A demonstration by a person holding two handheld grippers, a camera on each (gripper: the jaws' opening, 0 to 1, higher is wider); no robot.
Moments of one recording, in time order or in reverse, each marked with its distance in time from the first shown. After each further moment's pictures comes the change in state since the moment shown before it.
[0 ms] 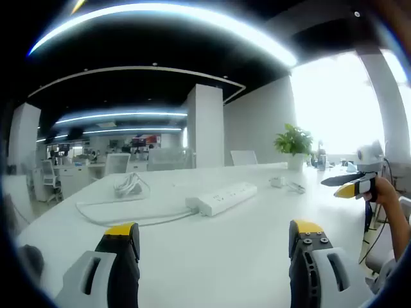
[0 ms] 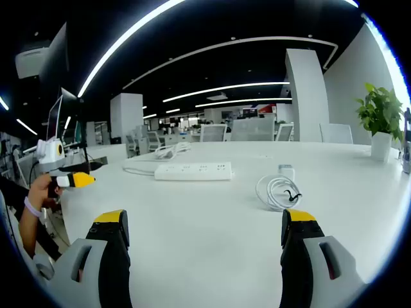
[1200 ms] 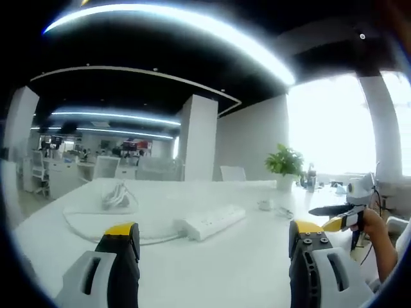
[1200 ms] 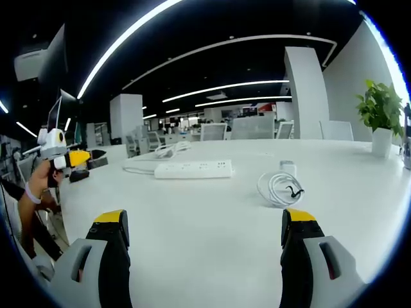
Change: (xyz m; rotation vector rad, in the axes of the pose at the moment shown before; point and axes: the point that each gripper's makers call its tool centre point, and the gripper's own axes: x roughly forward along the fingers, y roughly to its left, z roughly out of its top) left arm 0.011 -0.011 0.043 -0.076 -0.076 -0.094; right arm 0.005 0.002 -0.006 0.016 0.006 0.005
